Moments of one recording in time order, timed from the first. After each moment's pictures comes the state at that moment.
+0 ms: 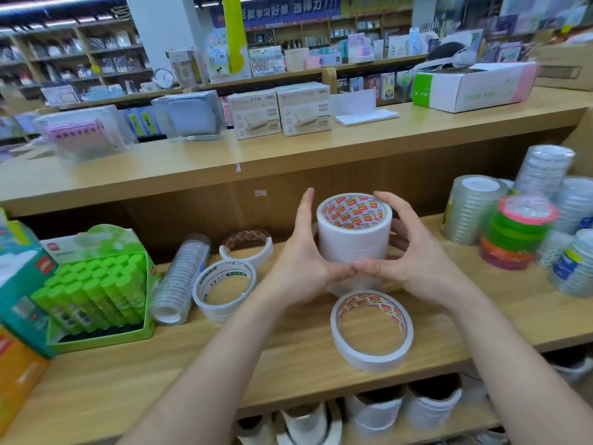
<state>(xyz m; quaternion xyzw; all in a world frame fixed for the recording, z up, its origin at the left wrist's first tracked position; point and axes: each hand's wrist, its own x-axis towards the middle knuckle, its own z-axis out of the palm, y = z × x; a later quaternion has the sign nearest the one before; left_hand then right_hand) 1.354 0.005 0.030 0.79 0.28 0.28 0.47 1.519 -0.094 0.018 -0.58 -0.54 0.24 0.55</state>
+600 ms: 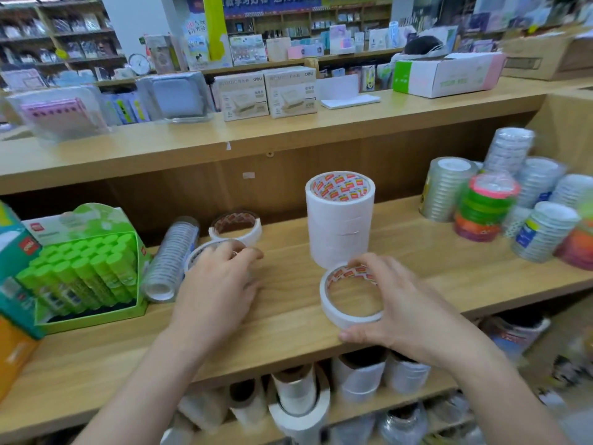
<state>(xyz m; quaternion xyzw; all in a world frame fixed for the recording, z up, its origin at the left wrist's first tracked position) 1.257 -0.011 0.013 0.89 0.41 0.17 -0.04 1.461 -0.165 0.002 -0.76 -0.59 0.11 0.23</state>
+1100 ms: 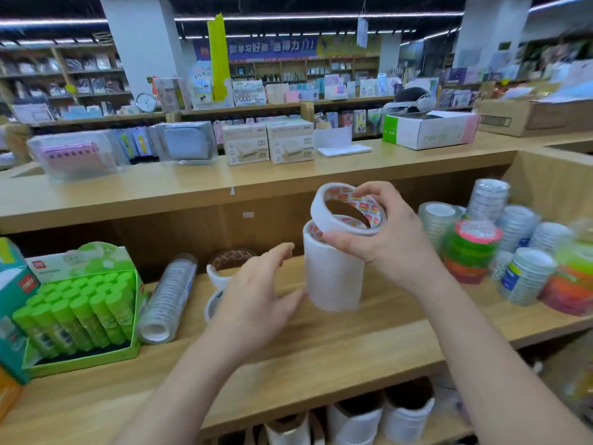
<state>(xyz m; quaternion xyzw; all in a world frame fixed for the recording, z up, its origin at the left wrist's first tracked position) 1.297 -0.020 0.042 0.89 0.30 0.30 0.16 1.485 -0.104 0.084 -0.67 -0.51 0.05 0.55</state>
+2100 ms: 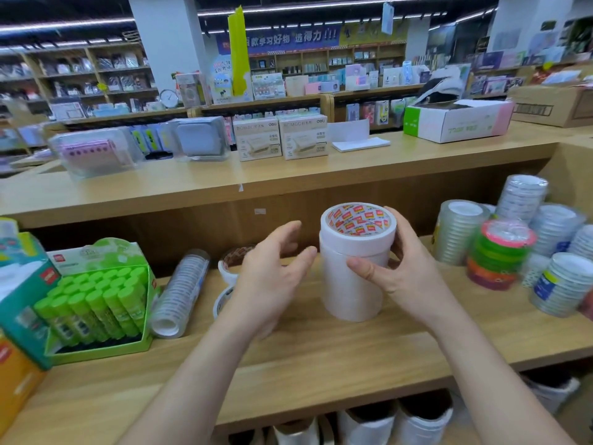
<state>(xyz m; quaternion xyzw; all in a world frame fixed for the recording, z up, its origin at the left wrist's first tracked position) 1.327 0.000 0.046 0.80 0.35 0.39 0.30 1.501 -0.101 0.033 -0.58 -0.51 0.19 0.60</state>
